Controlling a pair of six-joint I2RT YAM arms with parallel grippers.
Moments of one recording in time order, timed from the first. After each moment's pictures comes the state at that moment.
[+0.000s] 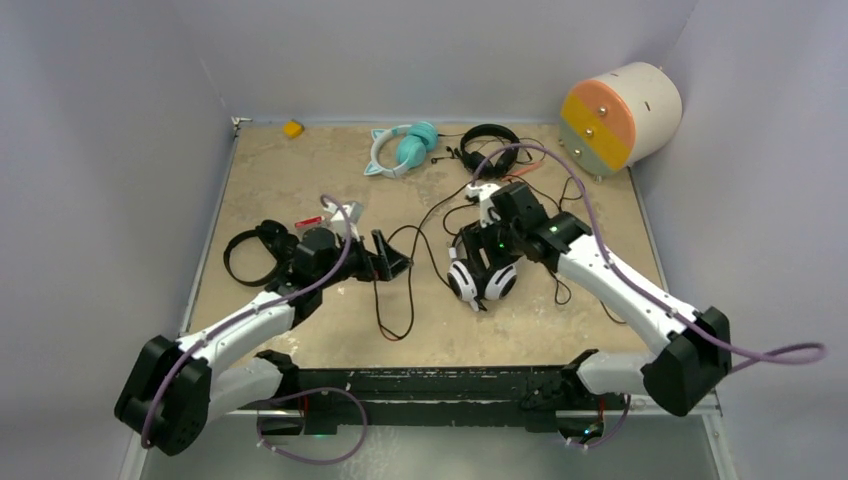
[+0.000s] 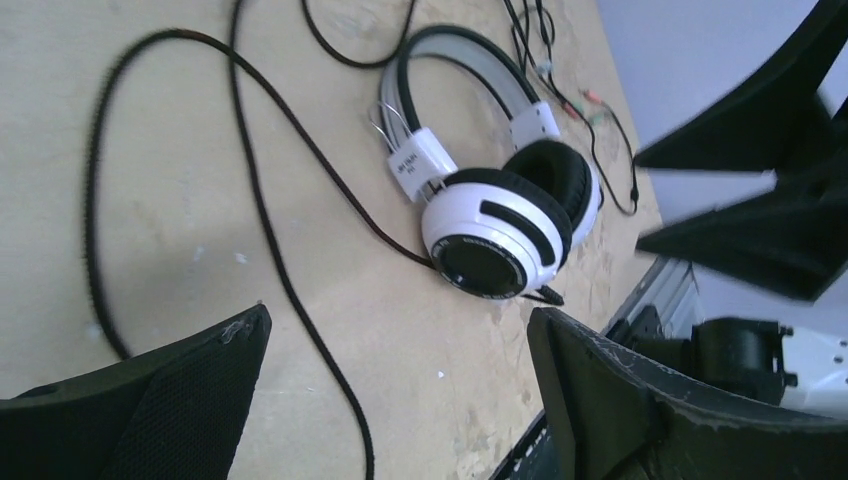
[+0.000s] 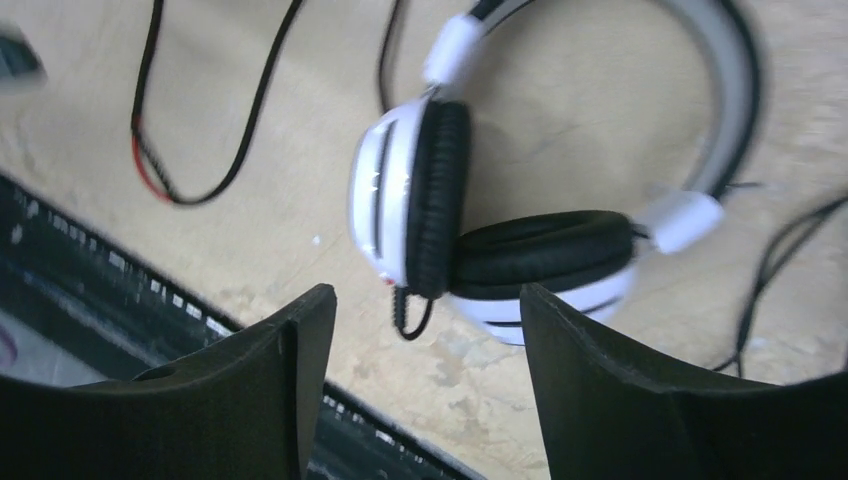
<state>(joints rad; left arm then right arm) -0.47 1.05 0.43 0.27 0.34 -0.68 0.63 1.31 1.10 -0.78 -0.14 0.12</state>
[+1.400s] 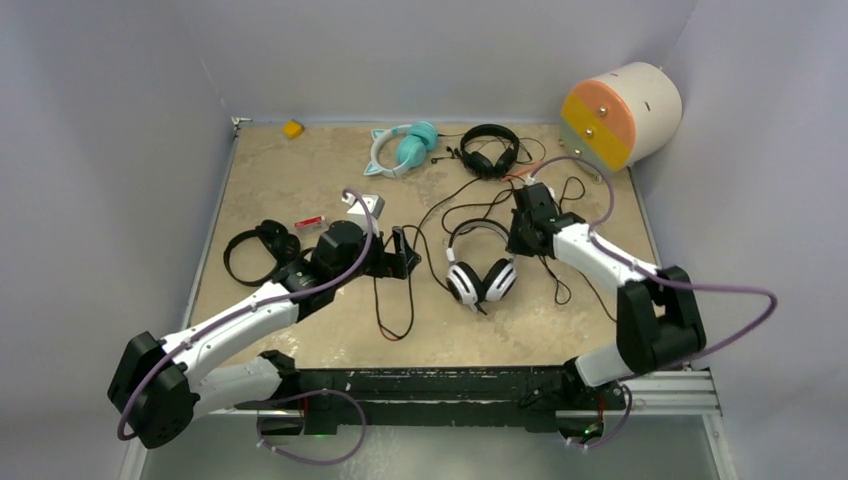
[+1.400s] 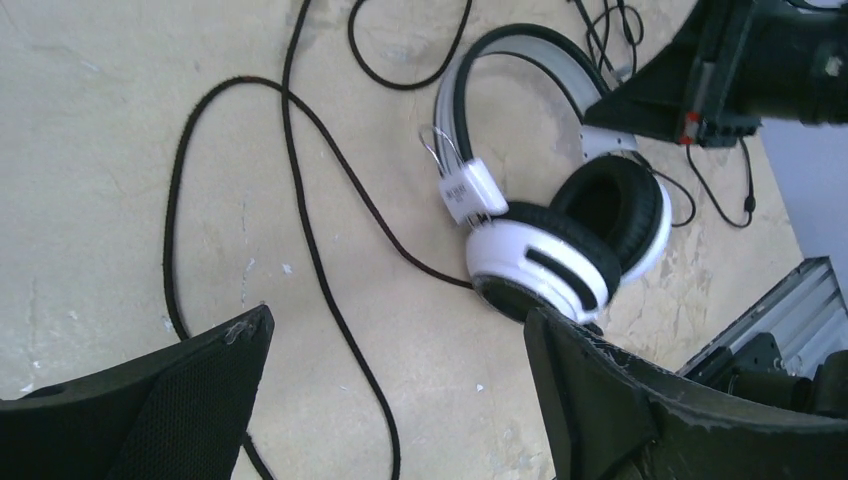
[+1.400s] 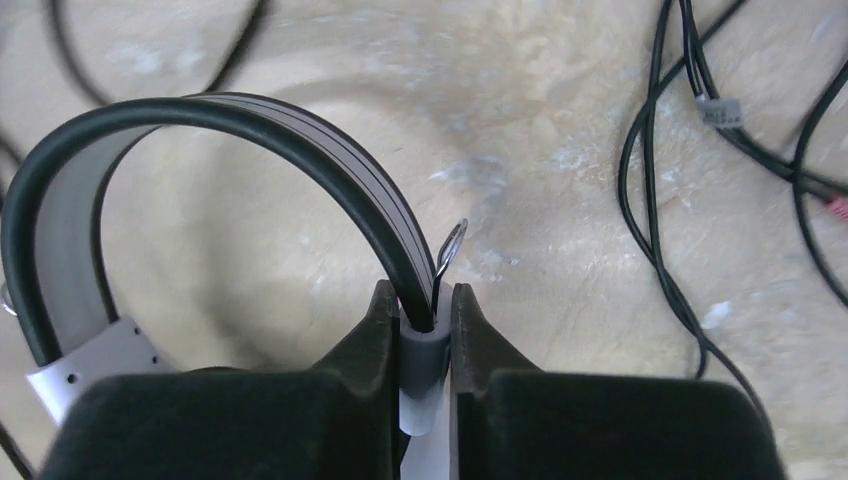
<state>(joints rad) -0.71 1.08 0.66 -0.05 -0.02 -0.54 0.34 1.52 0.93 -0.47 0.12 0.55</state>
